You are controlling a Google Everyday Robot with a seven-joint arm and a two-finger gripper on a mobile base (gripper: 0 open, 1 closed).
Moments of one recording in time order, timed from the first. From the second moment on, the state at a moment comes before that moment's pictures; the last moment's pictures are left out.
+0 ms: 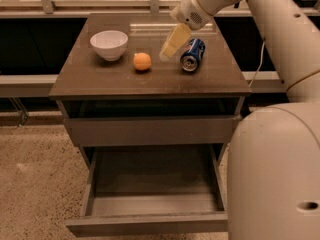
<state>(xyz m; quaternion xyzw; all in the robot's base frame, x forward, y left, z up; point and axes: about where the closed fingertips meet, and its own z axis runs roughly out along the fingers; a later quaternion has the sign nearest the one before) 0.737 -0.044 0.930 -0.61 0.70 0.13 0.34</state>
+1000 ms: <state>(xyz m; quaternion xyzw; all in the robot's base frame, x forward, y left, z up) 0.760 0.019 0.872 -0.61 0.71 0.17 0.32</state>
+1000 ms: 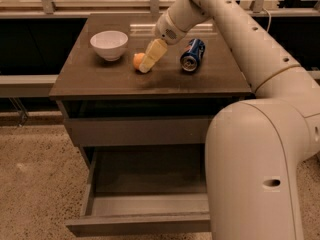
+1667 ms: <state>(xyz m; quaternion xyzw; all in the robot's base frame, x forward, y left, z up) 0.760 0.045 0.840 -0.61 0.71 0.18 0.30</state>
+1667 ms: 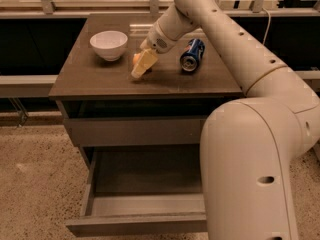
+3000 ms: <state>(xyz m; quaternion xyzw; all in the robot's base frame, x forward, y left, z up) 0.737 0.004 0.898 -0.63 0.66 0.21 0.36</state>
